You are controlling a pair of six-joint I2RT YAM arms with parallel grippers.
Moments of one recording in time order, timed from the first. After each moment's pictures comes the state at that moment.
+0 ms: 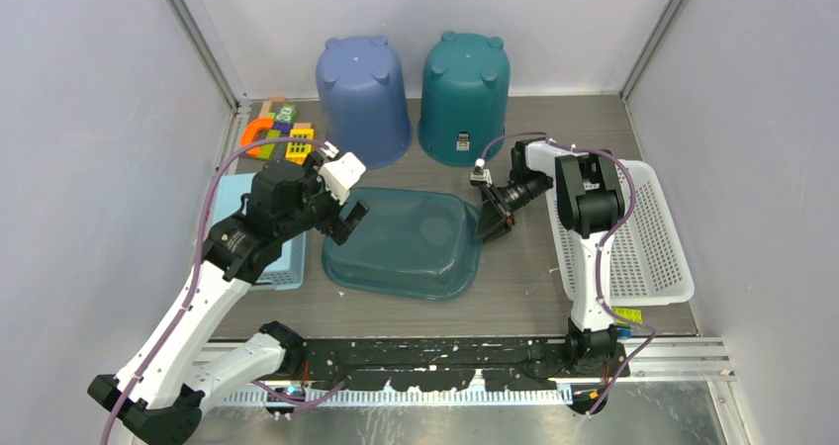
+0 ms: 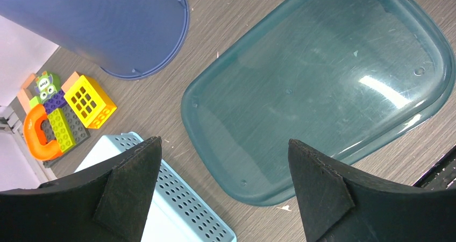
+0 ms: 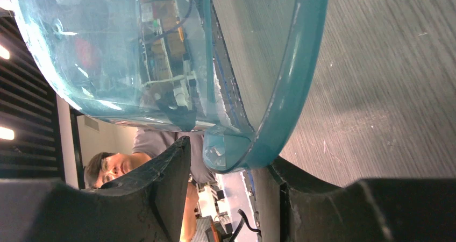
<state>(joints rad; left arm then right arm) -0.53 0.90 1.13 -0.72 0.08 0.34 0.19 2.29 1.56 -1.55 -1.16 -0.79</state>
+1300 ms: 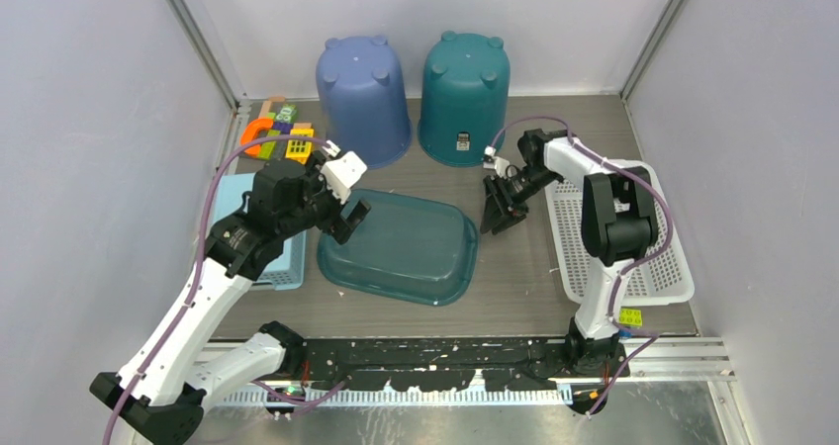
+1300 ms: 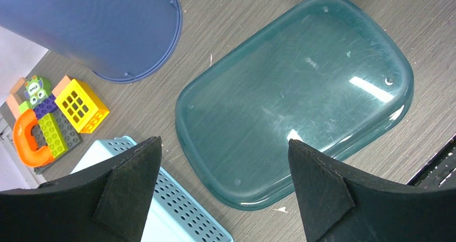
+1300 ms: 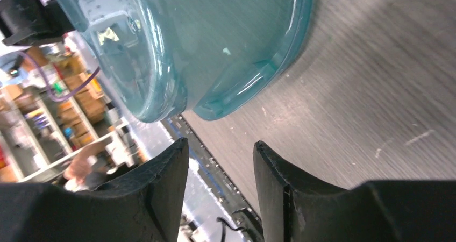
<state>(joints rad) -0.52 0.91 1.13 -0.72 0.12 0.34 0.18 1.99 1.42 -1.13 -0.83 -0.27</state>
